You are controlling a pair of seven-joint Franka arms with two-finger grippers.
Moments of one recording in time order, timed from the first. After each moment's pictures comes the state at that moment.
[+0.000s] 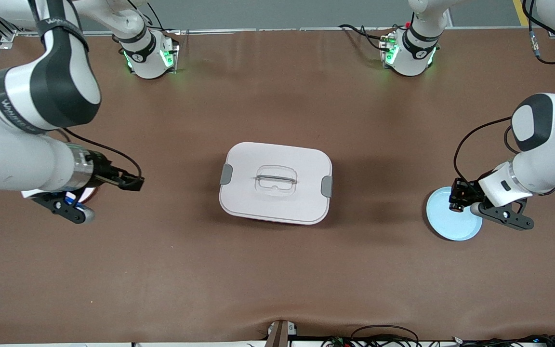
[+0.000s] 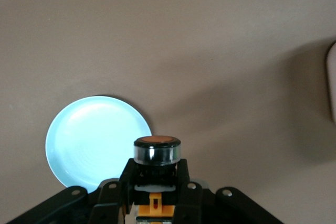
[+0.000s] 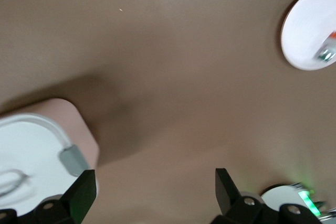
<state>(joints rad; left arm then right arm) 0.39 0.36 -0.46 -1.73 0.03 2.08 0.31 0.22 0.52 -0.07 -1.07 0.13 1.29 0.56</state>
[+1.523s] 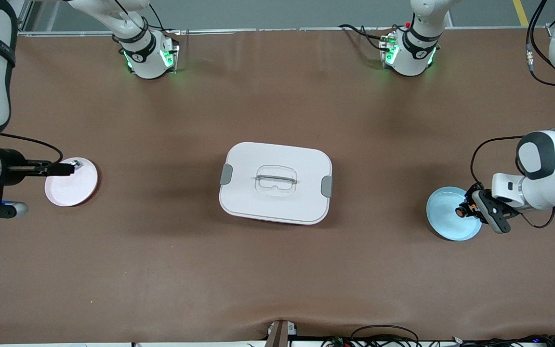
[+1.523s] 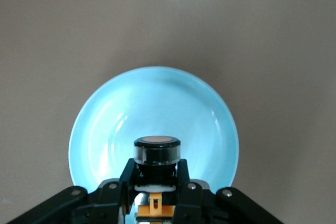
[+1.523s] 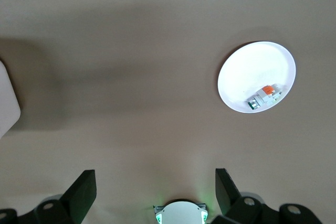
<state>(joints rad) 0.56 0.59 -0.46 -1.76 0.10 2.24 1.22 0.03 0.50 -0.05 -1.07 0.05 1.21 0.06</state>
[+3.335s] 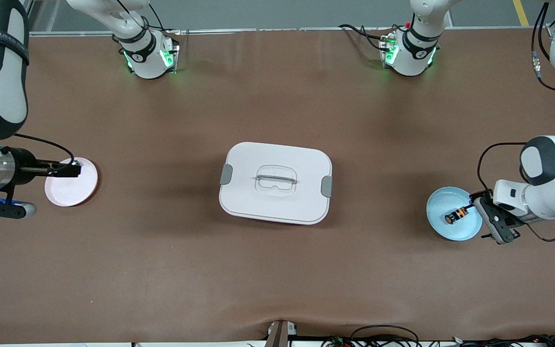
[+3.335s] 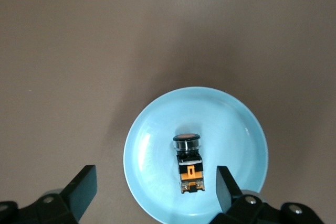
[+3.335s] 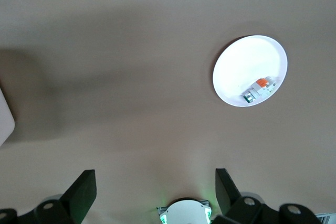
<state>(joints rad) 0.54 0.61 -0.52 -1.62 0.18 2.17 1.16 0.05 0.50 -0.06 -1.07 0.01 1.21 0.14</state>
